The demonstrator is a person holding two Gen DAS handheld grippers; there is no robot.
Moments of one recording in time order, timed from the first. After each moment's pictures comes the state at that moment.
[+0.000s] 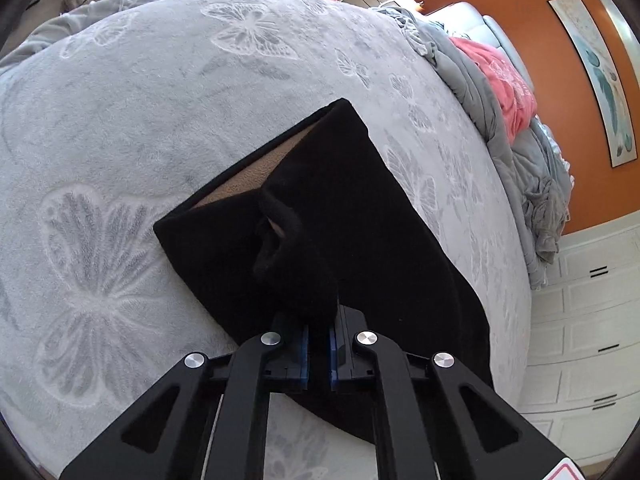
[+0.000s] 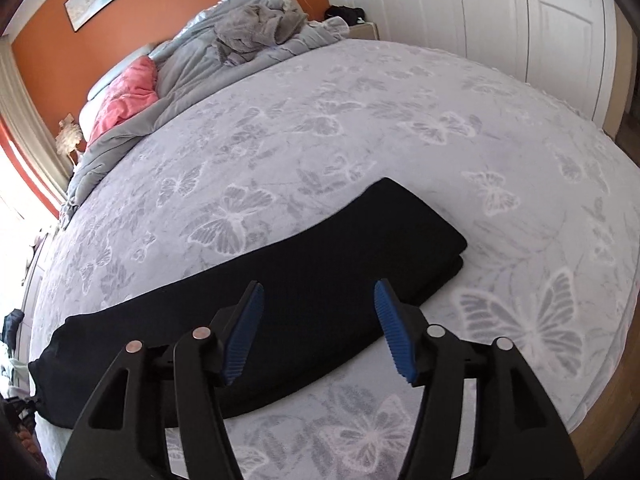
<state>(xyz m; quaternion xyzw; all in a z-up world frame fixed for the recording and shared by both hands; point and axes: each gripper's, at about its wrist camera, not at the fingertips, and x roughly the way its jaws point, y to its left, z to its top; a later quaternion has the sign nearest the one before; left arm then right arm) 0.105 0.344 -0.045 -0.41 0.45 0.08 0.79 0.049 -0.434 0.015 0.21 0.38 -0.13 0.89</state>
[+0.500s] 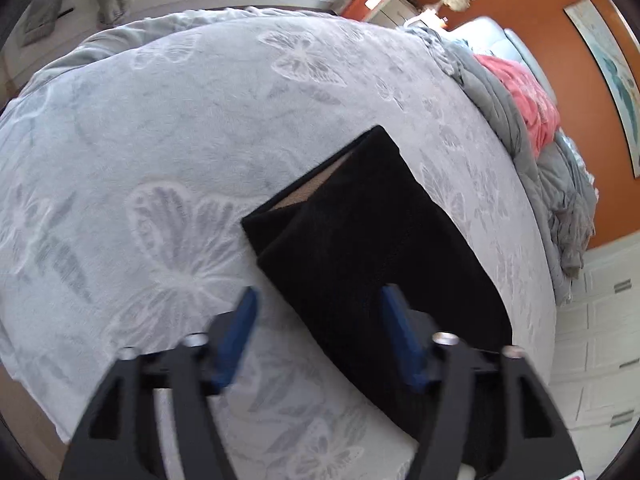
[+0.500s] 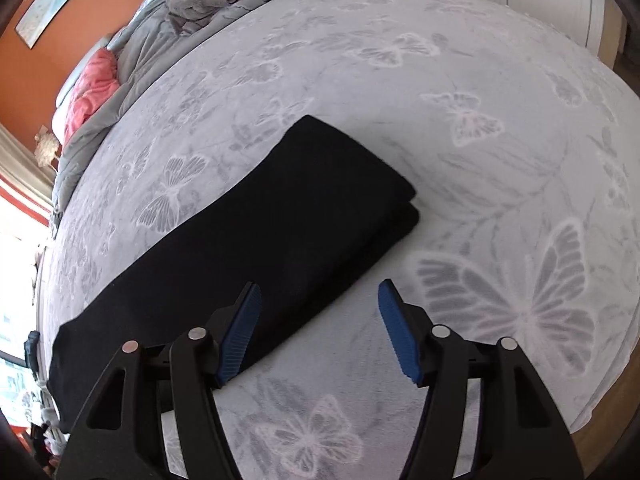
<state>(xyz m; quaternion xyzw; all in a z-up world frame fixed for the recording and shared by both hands) 0.050 0.360 -0.032 -0.43 0.43 0.15 0.78 0.042 -0.519 -0.047 0.32 0.45 -0.15 0.82</state>
